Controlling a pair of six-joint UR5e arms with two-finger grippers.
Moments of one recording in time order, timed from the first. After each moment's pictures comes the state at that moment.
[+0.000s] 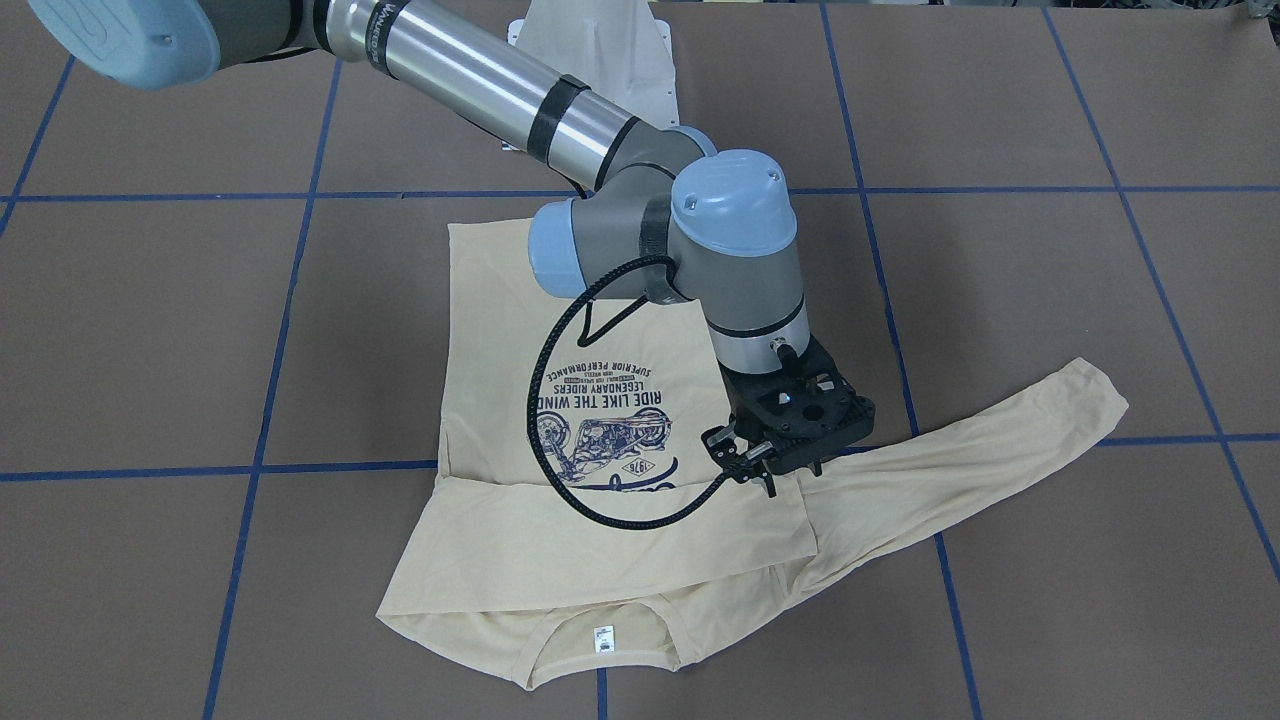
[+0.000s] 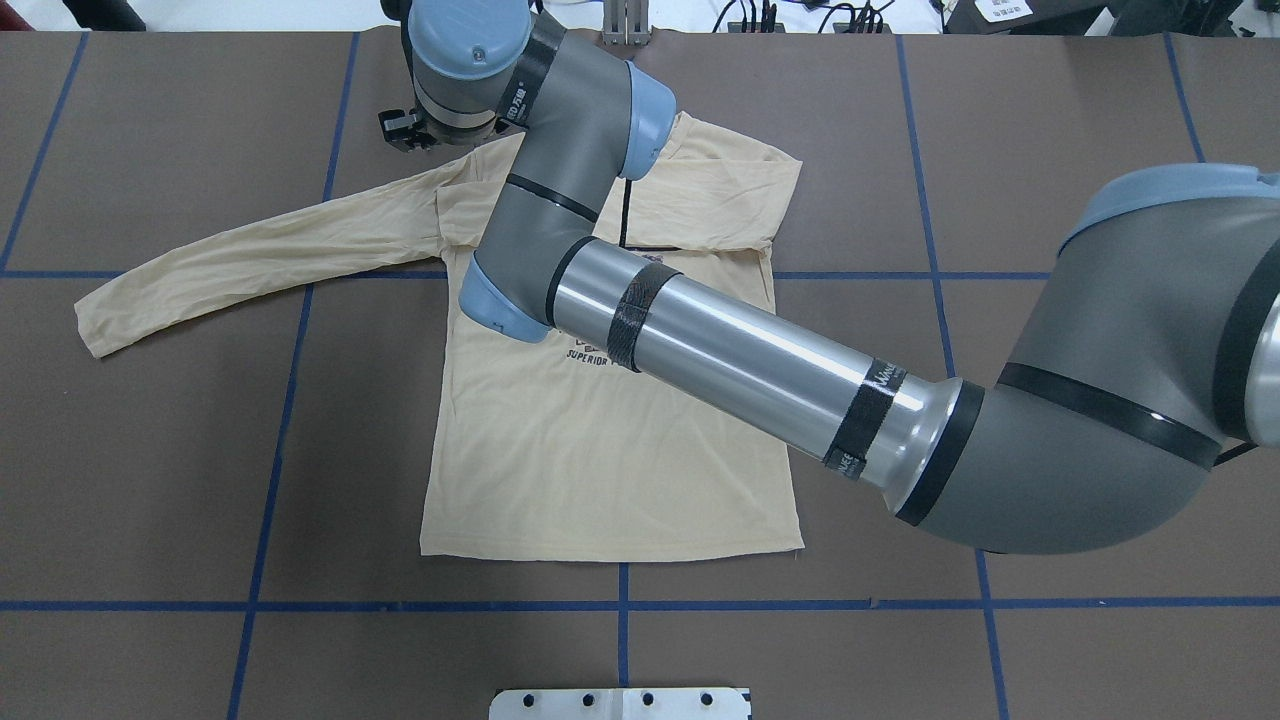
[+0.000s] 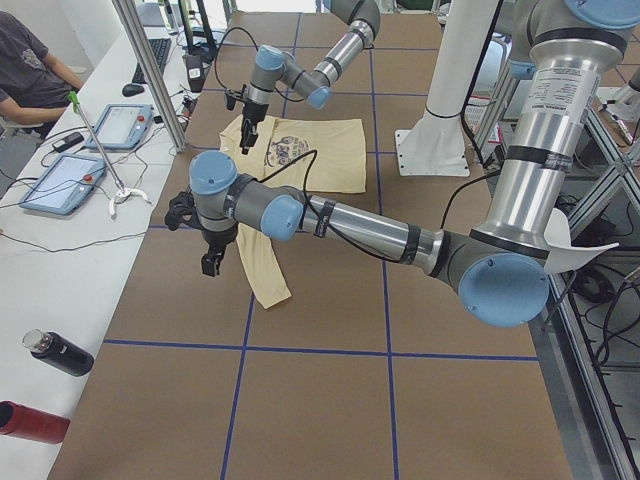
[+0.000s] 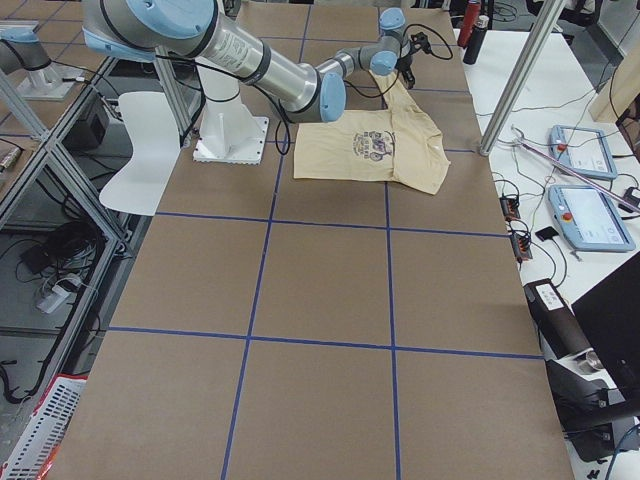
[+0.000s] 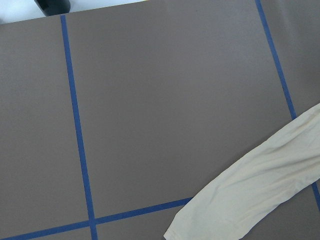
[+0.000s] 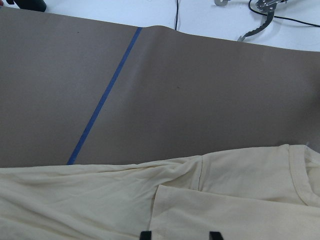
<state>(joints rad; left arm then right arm) -1.48 -1.81 -1.61 -1.70 -2.39 -0.15 0.64 -0.20 0.70 -0.95 1.75 0.92</state>
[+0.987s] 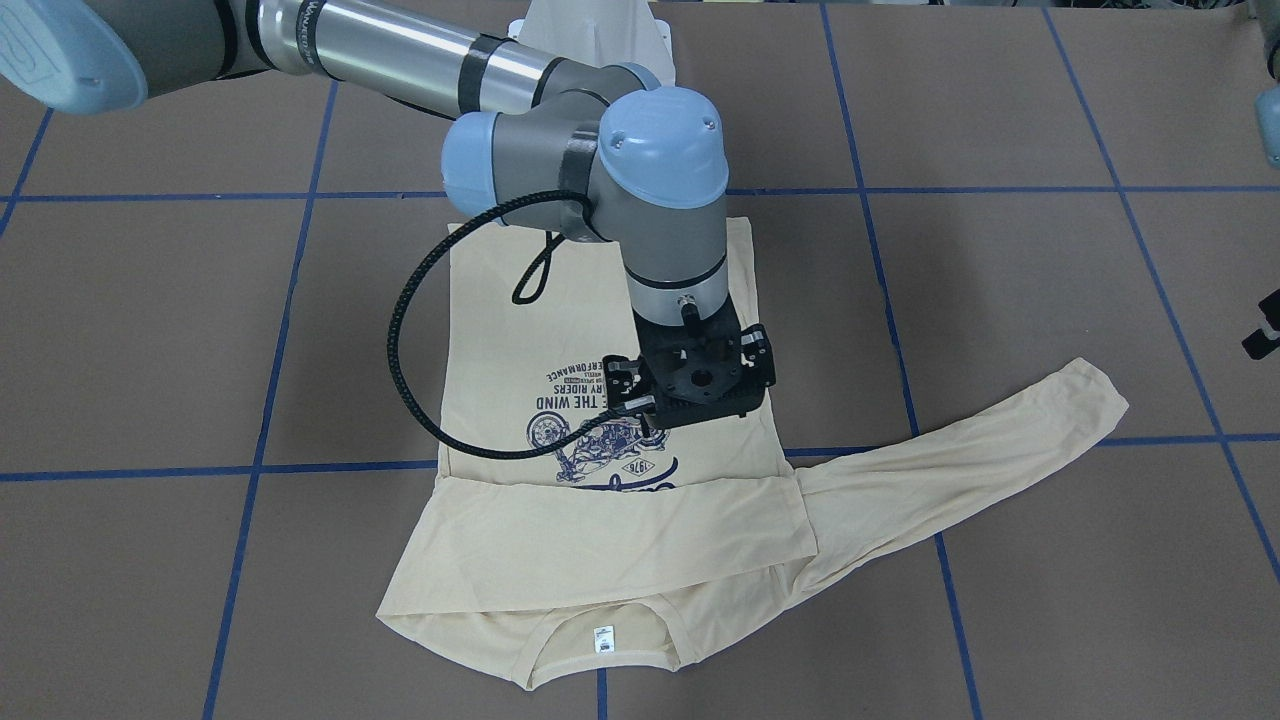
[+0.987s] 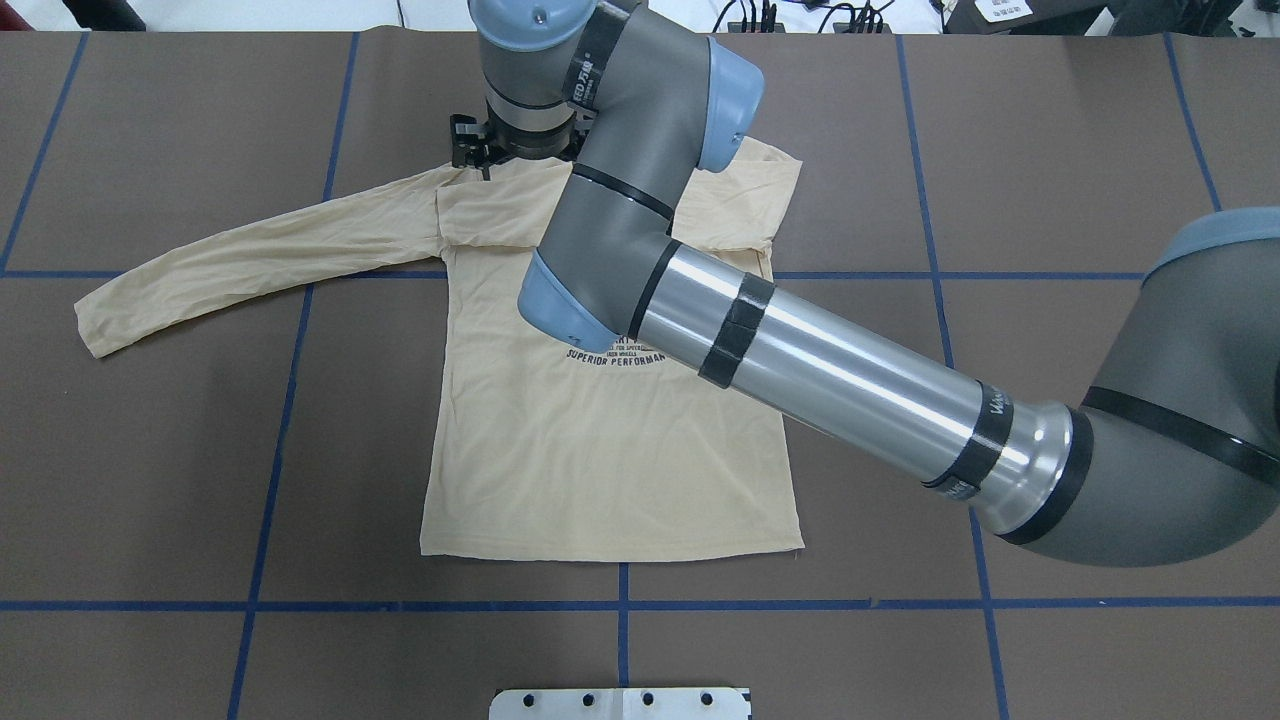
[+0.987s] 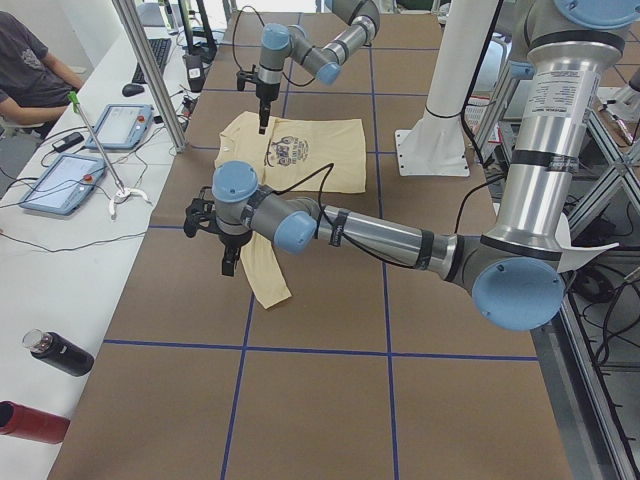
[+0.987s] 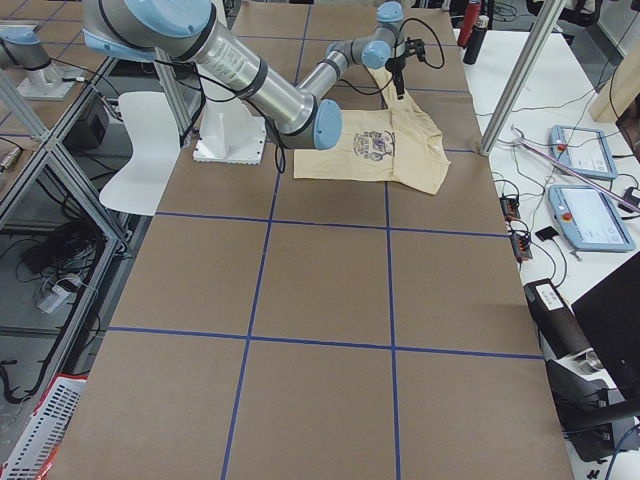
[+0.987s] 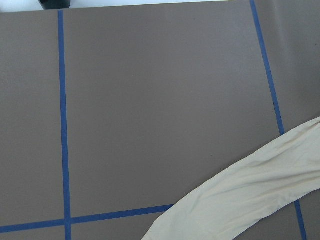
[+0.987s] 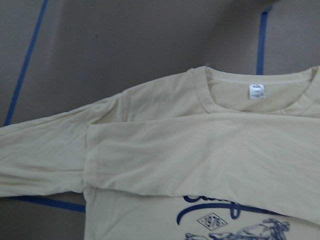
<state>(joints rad) -1.40 -1.70 -1.64 -1.94 -2.37 -0.47 0.67 -0.43 1.18 -1.43 1.86 1.03</state>
